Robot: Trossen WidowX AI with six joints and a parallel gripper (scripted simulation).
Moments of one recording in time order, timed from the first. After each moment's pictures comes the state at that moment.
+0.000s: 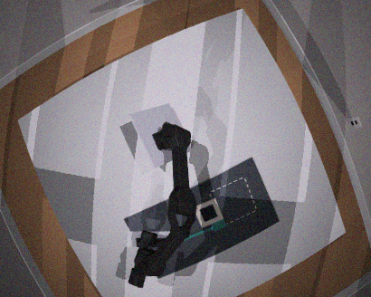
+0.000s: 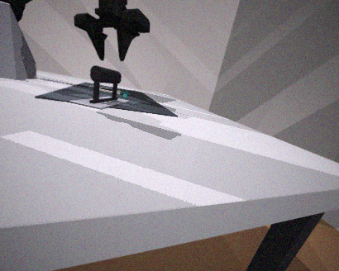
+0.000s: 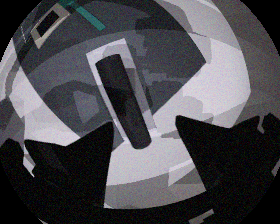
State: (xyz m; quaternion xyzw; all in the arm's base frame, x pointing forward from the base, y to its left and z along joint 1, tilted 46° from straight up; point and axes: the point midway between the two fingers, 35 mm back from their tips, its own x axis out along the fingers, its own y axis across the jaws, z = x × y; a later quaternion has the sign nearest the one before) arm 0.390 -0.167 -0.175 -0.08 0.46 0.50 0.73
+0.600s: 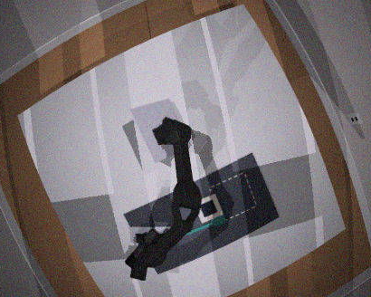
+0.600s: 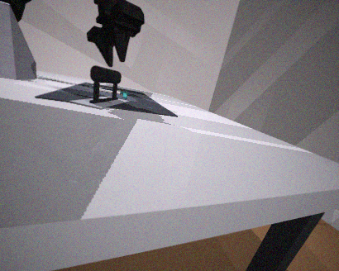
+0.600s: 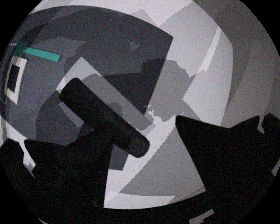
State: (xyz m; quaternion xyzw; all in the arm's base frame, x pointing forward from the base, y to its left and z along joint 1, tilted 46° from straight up) arm 0.399 -0.169 -0.190 0.04 0.54 0.34 0.77
